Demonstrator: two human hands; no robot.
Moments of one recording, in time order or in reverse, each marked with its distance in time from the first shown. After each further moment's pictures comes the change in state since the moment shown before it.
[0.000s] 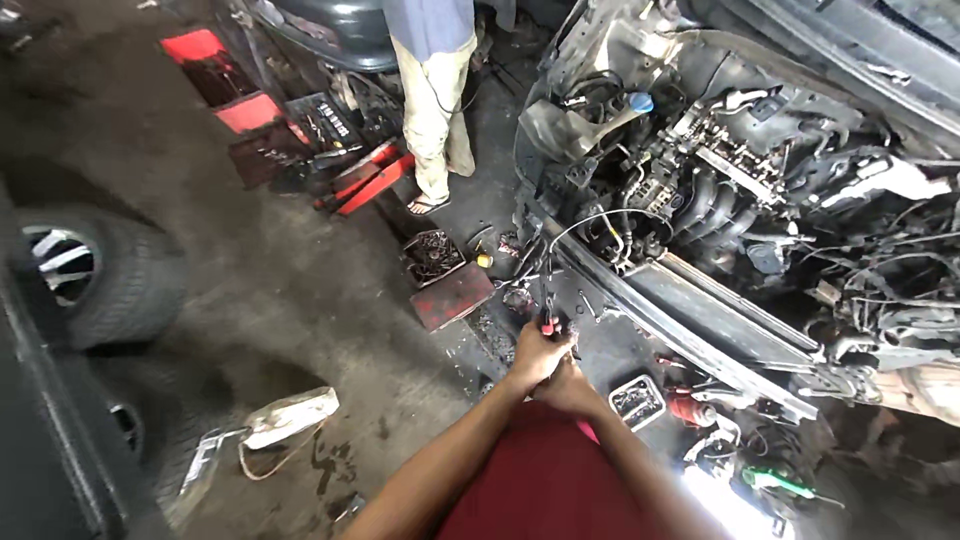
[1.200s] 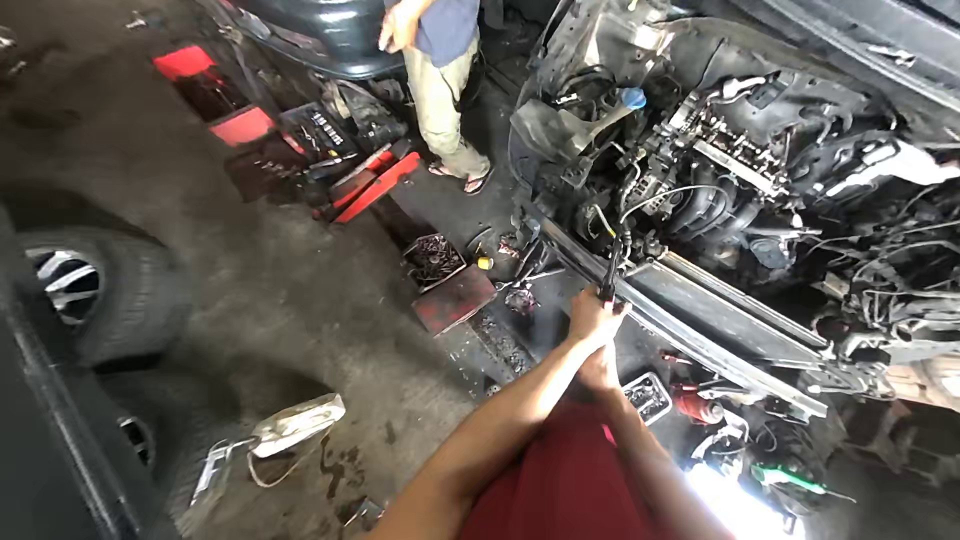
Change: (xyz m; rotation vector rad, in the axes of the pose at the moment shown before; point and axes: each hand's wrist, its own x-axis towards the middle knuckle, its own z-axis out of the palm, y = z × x) left_hand 0.044 0.080 0.065 0.250 -0.044 0.147; right_hand 0.024 0.035 -0.017 0.459 0.708 -0.176
